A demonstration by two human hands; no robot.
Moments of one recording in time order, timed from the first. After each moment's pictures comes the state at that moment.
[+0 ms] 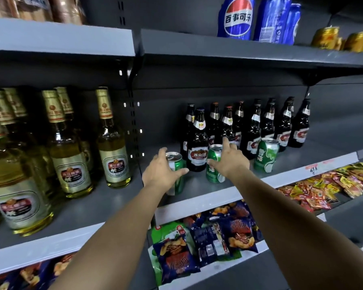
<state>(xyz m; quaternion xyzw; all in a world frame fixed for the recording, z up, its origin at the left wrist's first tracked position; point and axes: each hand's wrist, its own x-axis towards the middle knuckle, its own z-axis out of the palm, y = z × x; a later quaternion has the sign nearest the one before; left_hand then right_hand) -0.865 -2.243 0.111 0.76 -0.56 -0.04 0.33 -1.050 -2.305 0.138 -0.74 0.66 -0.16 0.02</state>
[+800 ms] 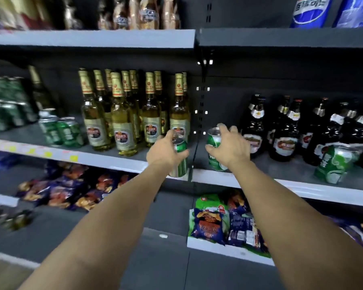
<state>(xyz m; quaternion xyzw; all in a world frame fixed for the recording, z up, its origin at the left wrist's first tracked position) -0.877 -2.096 0.128 0.87 -0.36 0.07 0.33 -1.007 -2.219 0.148 -0.89 0.38 -0.26 0.02</state>
